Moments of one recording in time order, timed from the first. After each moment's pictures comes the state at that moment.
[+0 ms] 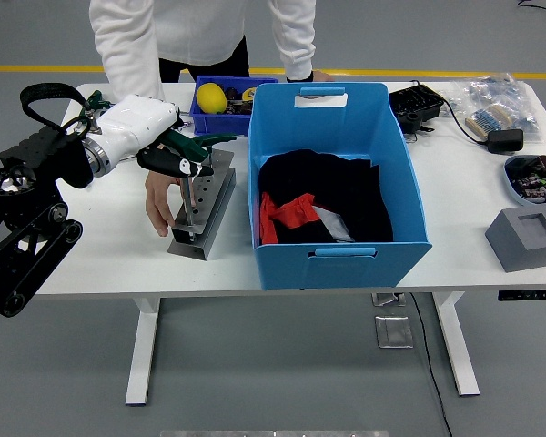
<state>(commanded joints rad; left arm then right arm) -0.61 0.36 -1.05 -1.33 2.27 -0.22 0.05 0.12 -0.20 0.61 0.18 -0.71 -0.10 -0.02</state>
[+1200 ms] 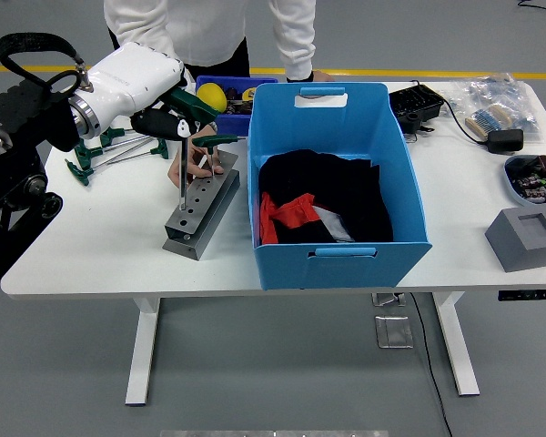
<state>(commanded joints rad) -0.71 0.46 -1.03 -1.50 2.27 -0.29 0.08 0.11 -0.20 0.64 0.18 -0.73 -0.10 -0.03</state>
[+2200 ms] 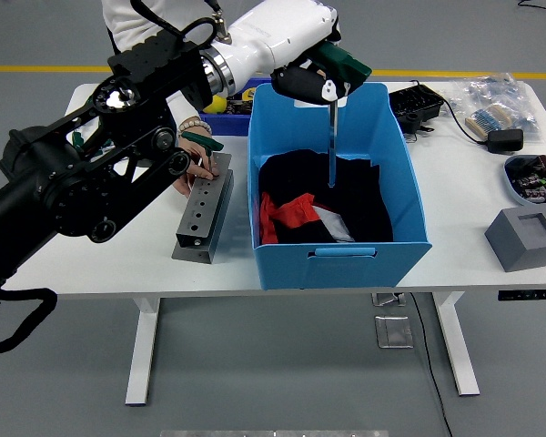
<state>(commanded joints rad) -1.02 0.09 -0.79 -1.17 2.08 -0.07 -0.03 0.12 -0.19 0.61 0.18 -0.75 -0.10 -0.05</state>
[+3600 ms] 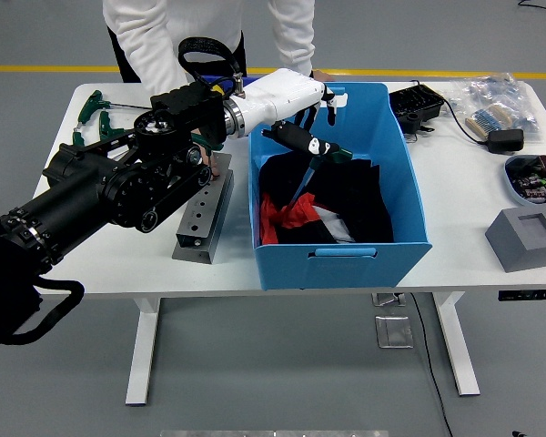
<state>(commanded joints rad) -1.13 0.00 -0.57 -0.66 1.89 0.05 -0.27 0.18 -0.22 0.56 0.18 -0.76 -0.10 -0.06</state>
